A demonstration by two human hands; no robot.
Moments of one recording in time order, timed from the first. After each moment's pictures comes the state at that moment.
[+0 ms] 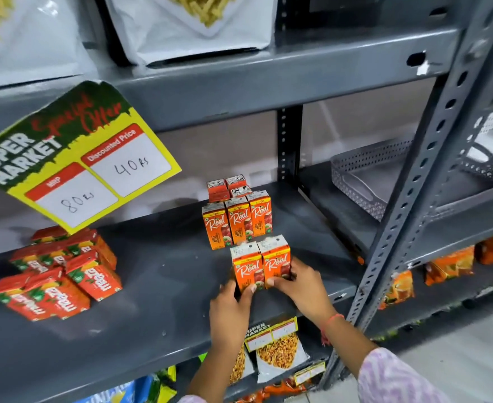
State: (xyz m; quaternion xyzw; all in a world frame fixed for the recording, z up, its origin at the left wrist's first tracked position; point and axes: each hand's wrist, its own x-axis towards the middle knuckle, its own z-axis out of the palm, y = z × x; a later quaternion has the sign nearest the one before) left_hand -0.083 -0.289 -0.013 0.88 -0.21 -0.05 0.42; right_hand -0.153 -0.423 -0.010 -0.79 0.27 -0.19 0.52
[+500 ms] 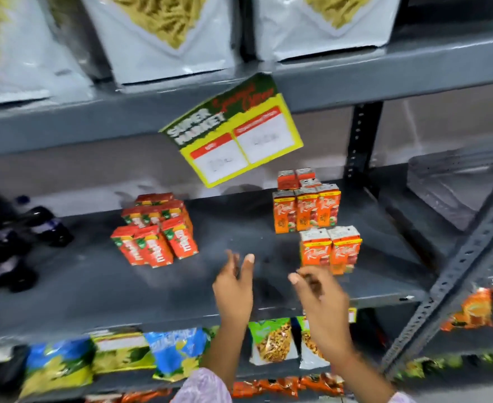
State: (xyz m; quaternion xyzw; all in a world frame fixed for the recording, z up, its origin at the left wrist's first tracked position) left_hand -0.057 -0.204 0.012 0.83 -0.03 0.05 0.55; right_hand -0.161 -0.301 0.022 -0.74 0.21 -0.33 0.55
